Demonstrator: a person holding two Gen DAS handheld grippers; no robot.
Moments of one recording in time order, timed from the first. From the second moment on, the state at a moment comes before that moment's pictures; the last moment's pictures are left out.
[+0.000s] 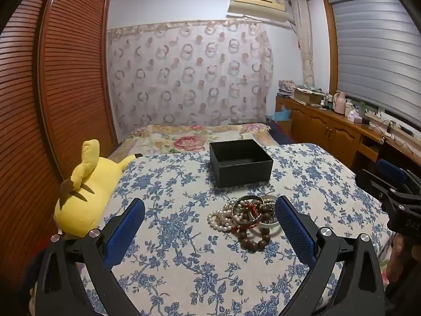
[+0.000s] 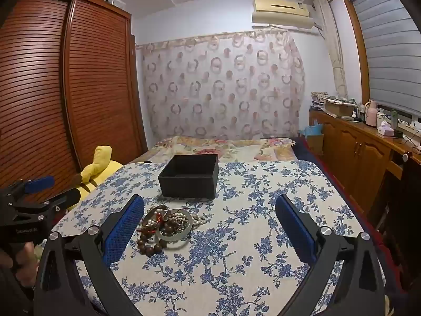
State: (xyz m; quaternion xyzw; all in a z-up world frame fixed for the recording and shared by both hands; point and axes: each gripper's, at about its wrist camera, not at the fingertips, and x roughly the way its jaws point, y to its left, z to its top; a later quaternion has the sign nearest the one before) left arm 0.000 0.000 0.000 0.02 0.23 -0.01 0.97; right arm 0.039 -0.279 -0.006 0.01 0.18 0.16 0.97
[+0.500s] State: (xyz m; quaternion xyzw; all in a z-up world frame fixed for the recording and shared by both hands) left arm -0.001 0.001 0.001 0.01 0.23 -0.01 0.97; right arm 0.039 -0.278 -0.007 0.01 0.18 0.15 0.97
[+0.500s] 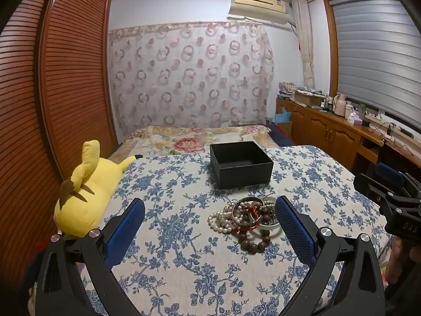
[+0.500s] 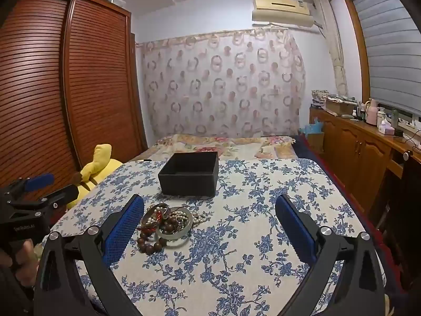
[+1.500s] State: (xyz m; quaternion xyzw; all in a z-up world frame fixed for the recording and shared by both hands) left arm -0.001 -0.003 0.005 0.01 0.22 -0.01 0.98; right arm 0.039 -0.277 -0.007 0.01 0.19 0.16 0.97
